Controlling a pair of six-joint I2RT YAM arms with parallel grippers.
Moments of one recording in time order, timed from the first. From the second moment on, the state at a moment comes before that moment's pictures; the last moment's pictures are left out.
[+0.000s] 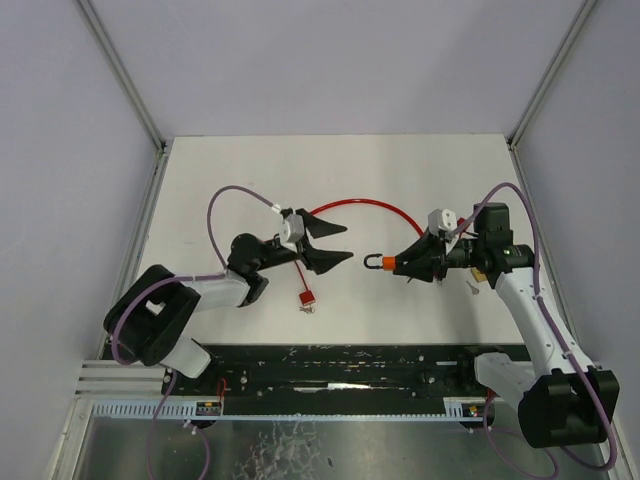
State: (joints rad) left arm -0.62 1.50 0.48 1.39 0.69 -0.15; right arm 0.08 1.03 0.80 -0.60 -1.39 -0.79
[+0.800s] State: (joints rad) left arm -0.54 1.92 0.91 1.40 1.12 -1.22; right arm 0.03 0.96 0.85 -0.71 -1.32 -0.97
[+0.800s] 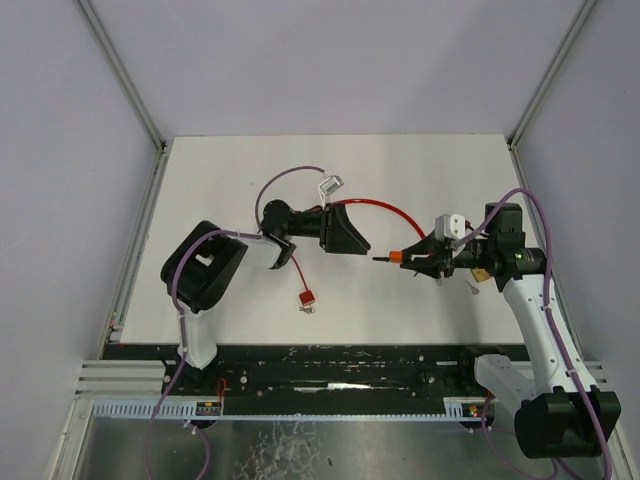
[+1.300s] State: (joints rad) left arm -0.55 1.97 0.91 1.51 1.12 -1.44; right arm 0.03 0.96 0.85 -0.66 -1.23 -0.98
